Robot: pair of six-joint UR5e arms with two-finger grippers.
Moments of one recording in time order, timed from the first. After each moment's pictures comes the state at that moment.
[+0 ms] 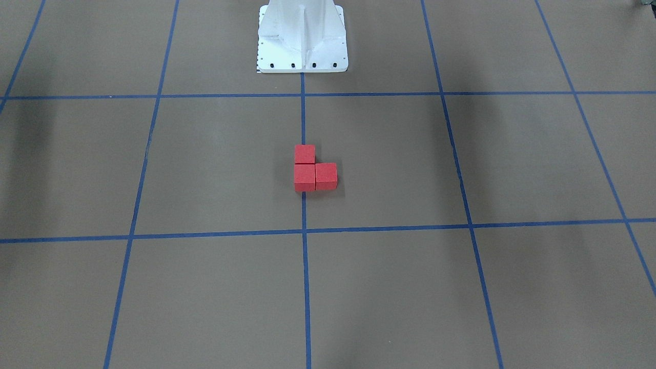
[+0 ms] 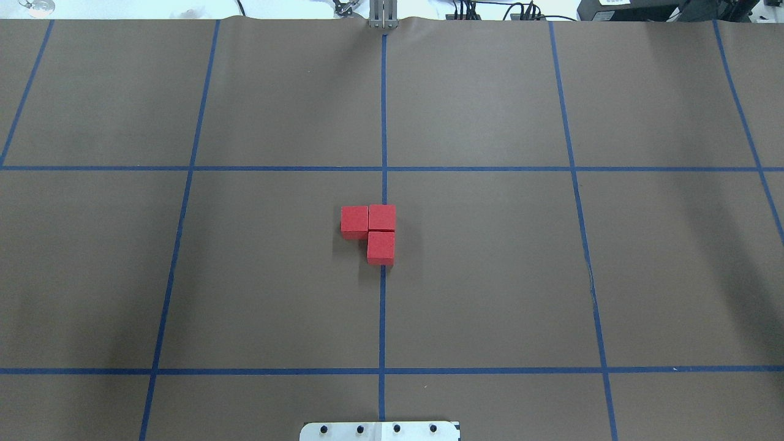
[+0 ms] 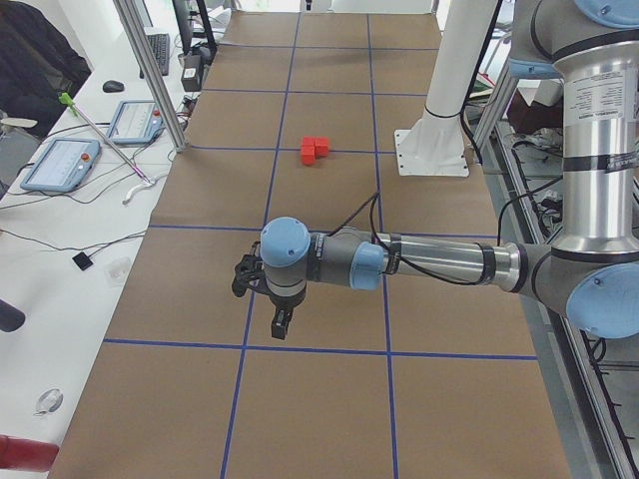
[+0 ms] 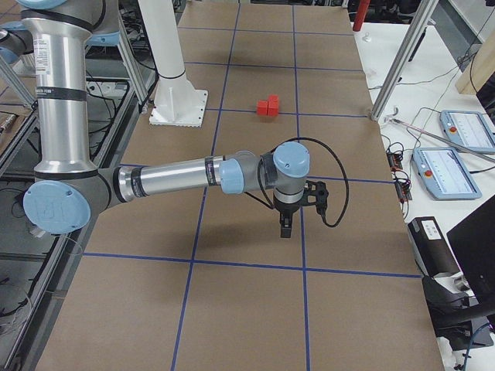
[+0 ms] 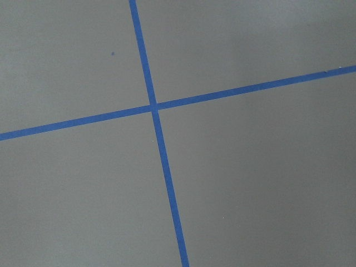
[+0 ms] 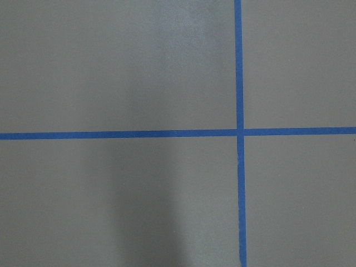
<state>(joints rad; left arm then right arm) -1.56 -1.47 -1.75 -1.62 -2.40 0.07 1.50 -1.59 1.77 -1.59 2.36 0.19</state>
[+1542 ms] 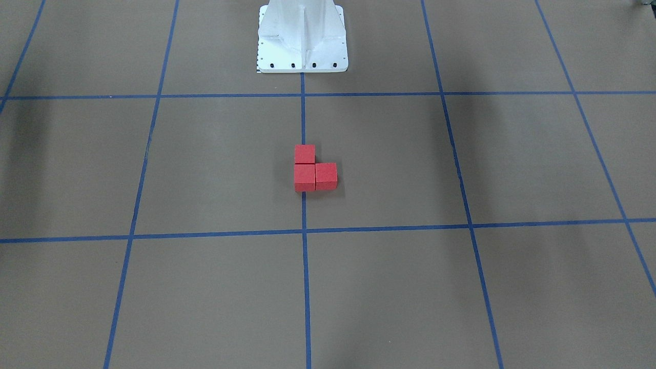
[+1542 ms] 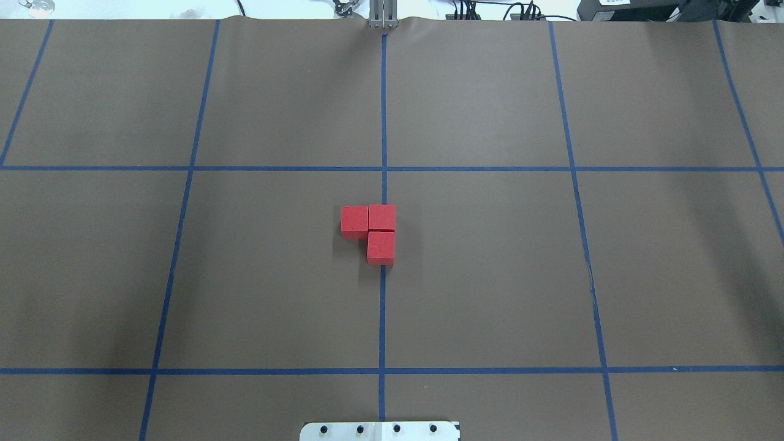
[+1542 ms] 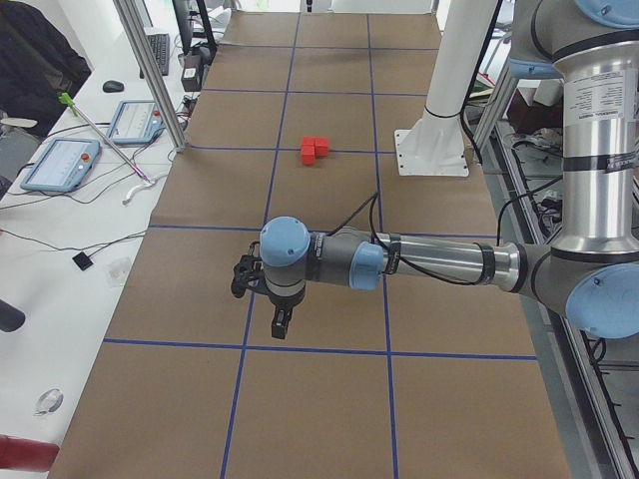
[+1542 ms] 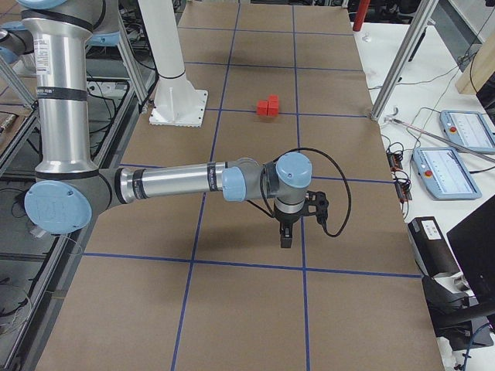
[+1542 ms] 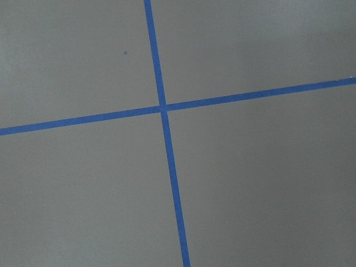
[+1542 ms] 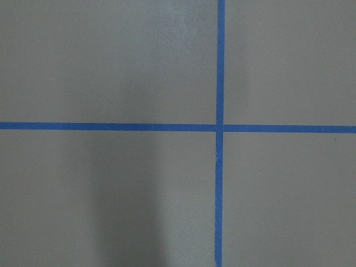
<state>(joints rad) -1.56 -1.47 -1.76 -1.62 -2.40 0.05 1.50 -1.58 1.71 -1.58 2.33 0.14</state>
